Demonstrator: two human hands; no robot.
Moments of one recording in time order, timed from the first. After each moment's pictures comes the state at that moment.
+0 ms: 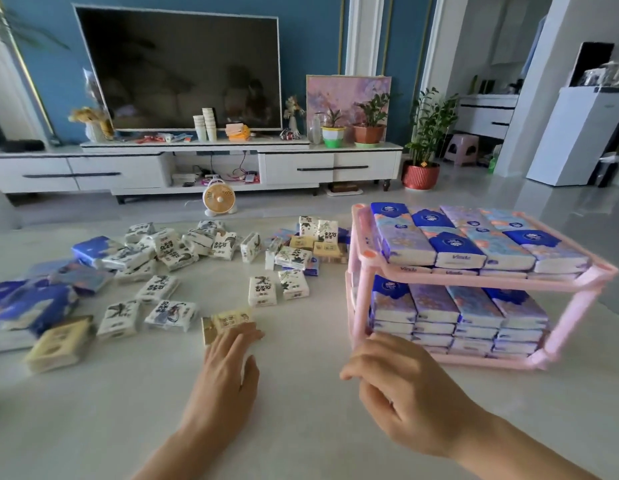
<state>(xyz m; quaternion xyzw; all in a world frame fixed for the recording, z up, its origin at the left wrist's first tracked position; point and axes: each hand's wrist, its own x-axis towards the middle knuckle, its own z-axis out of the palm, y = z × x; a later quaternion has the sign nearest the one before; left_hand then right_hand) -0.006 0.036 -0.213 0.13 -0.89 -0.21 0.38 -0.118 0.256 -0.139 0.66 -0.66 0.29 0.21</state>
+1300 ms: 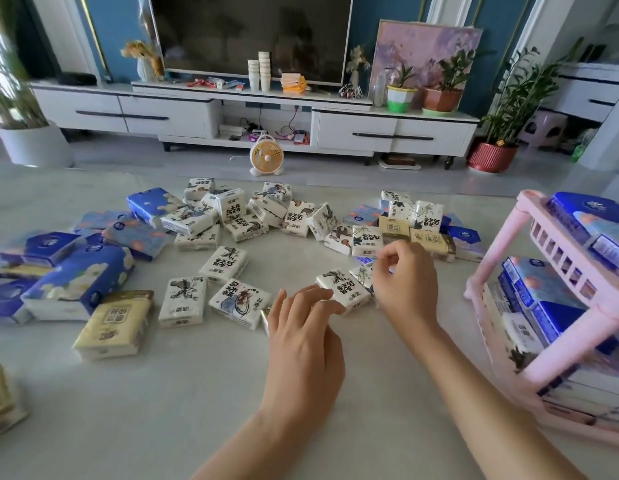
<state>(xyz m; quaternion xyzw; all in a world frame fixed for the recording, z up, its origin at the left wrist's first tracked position) -0.042 -0.026 -0.217 0.16 -0.83 -0.21 0.49 -0.185 0.024 -0.178 0.31 -0.84 0.42 0.17</state>
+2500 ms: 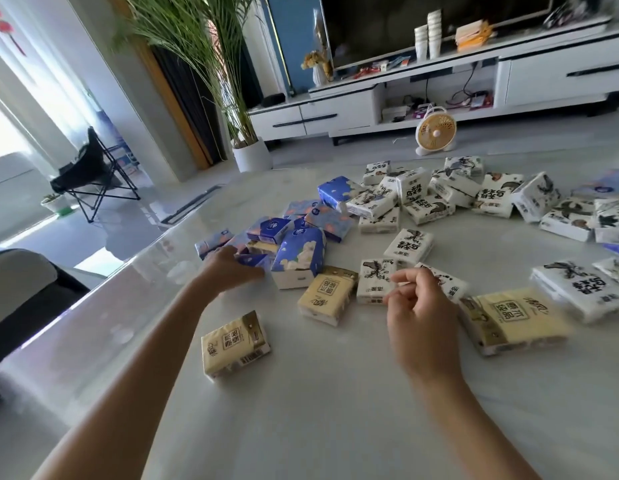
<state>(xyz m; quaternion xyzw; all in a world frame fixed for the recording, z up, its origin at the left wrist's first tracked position) 0.155 -0.258 -0.151 0.63 -0.73 -0.22 0.16 -0.018 -0.077 -0.211 0.35 -0.69 0.62 -0.12</state>
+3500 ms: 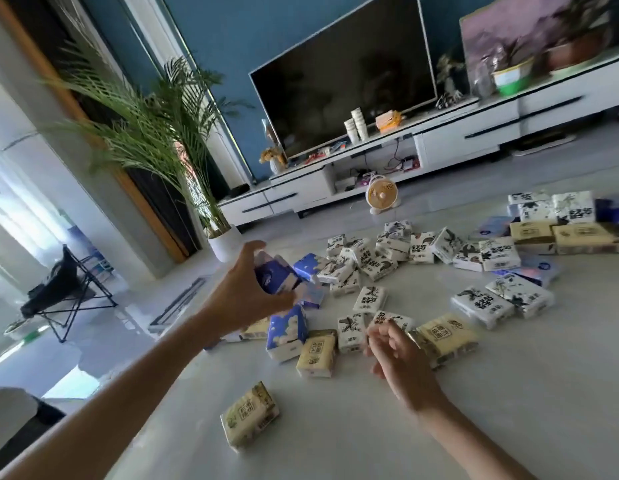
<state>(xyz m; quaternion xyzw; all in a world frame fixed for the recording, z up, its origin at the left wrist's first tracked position) 0.110 -0.141 -0.019 0.38 -0.90 -0.13 0.19 -0.016 -0.021 -0.184 0.35 -0.61 0.65 -0.28</state>
